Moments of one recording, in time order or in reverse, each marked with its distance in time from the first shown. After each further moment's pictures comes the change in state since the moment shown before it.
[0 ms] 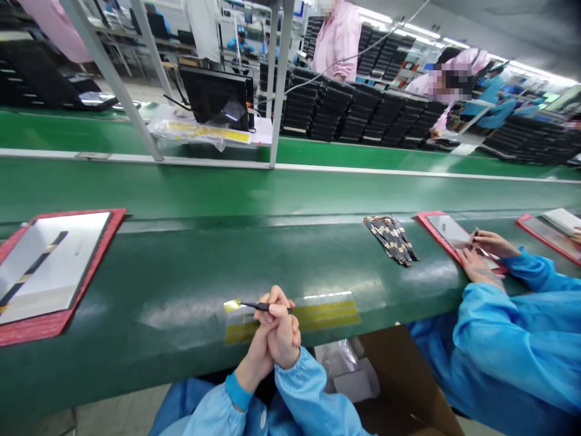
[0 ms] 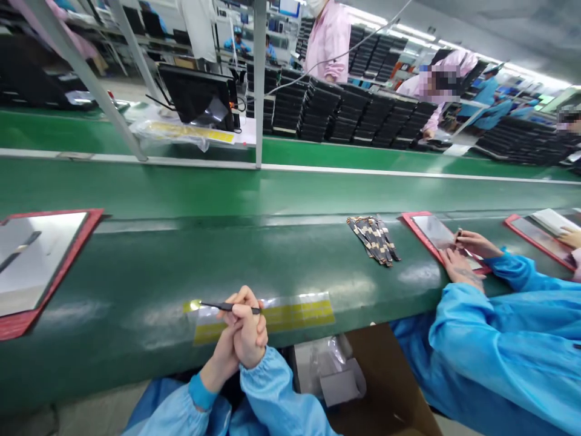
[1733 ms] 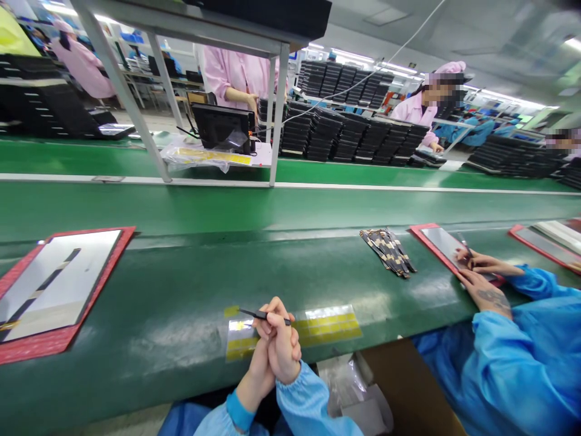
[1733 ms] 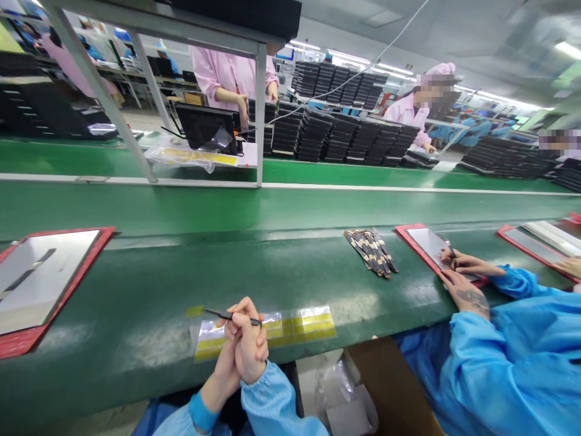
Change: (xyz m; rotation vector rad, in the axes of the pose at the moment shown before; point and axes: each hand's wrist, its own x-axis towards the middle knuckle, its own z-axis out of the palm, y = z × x) left_hand 0.008 -0.011 -0.014 -0.112 -0.020 0.044; right_hand 0.002 0.003 0.001 0.168 -0.046 0.078
